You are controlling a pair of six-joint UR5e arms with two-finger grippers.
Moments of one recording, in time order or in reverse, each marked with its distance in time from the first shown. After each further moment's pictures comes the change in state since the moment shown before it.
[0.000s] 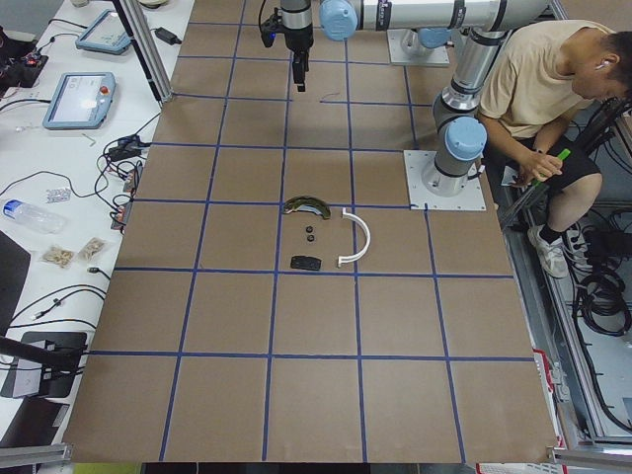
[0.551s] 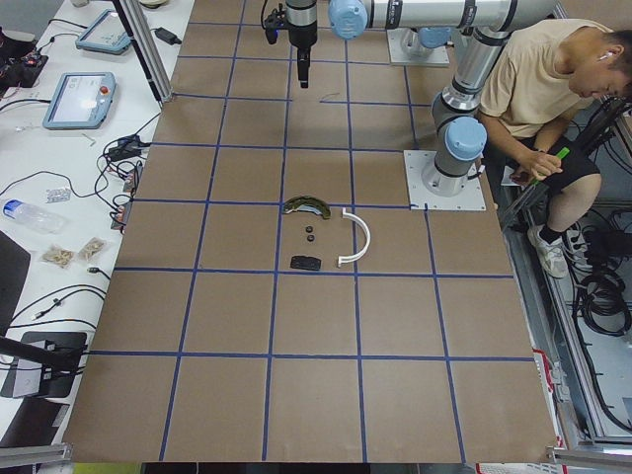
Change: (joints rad) left arm 0.004 0.009 -0.003 0.021 -0.042 -0.055; right arm -0.001 0.000 0.000 -0.001 0.000 0.000
